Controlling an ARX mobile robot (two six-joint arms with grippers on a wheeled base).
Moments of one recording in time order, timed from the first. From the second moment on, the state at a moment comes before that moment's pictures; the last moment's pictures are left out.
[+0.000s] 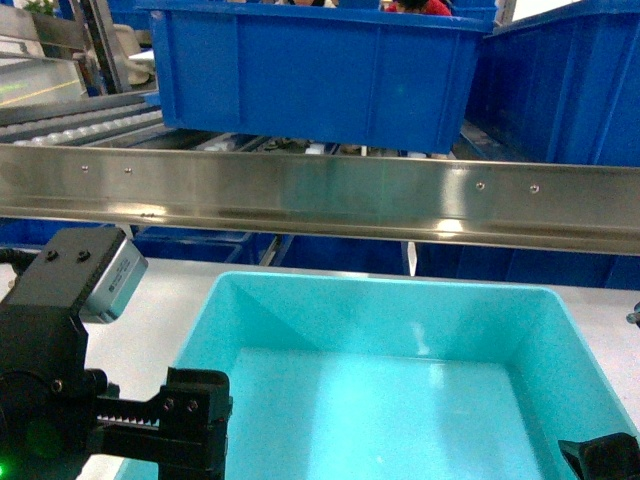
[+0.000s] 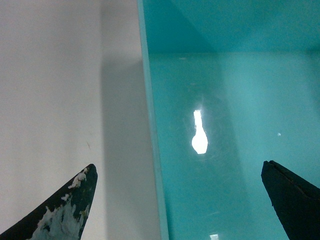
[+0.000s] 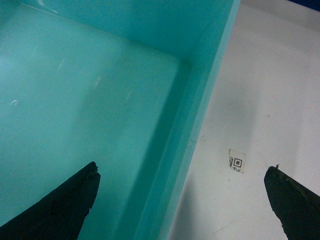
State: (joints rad) left arm -0.39 1.55 0.44 0.36 -0.07 -0.26; right arm 0.22 1.57 0.36 0.47 0.02 -0.07
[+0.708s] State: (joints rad) left arm -0.46 1.68 0.42 0.41 -0.16 -0.30; right arm 0.22 1.72 0.32 0.67 0.04 0.05
